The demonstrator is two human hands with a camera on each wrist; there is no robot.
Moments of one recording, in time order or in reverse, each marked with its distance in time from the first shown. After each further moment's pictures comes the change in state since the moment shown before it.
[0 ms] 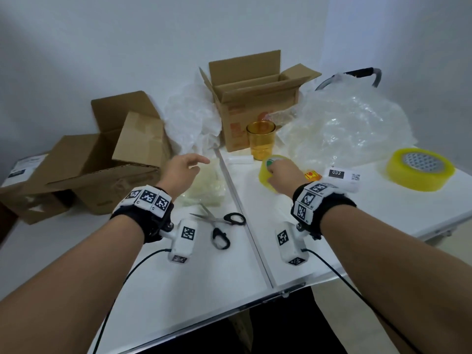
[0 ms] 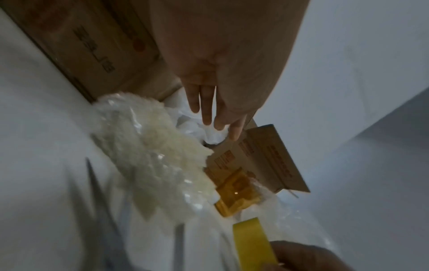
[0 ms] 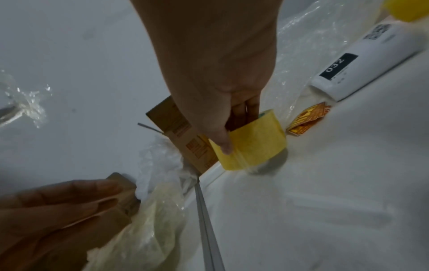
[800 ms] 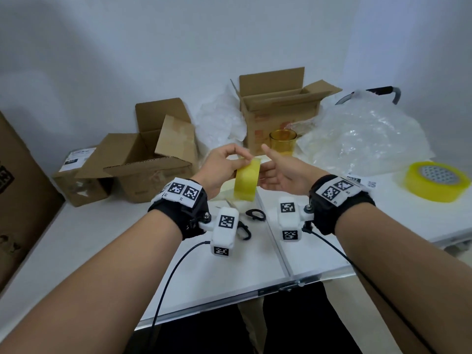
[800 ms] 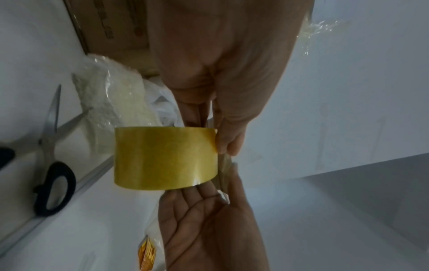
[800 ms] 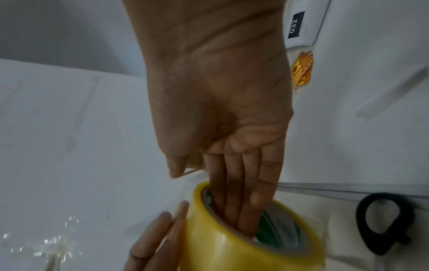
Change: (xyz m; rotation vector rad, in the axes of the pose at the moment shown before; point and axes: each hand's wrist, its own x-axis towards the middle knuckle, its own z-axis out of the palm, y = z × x) left_hand -0.059 0.057 -0.004 -0.585 -0.140 0.030; right_hand -0.043 -0.066 -0.040 1.243 -0.497 0.139
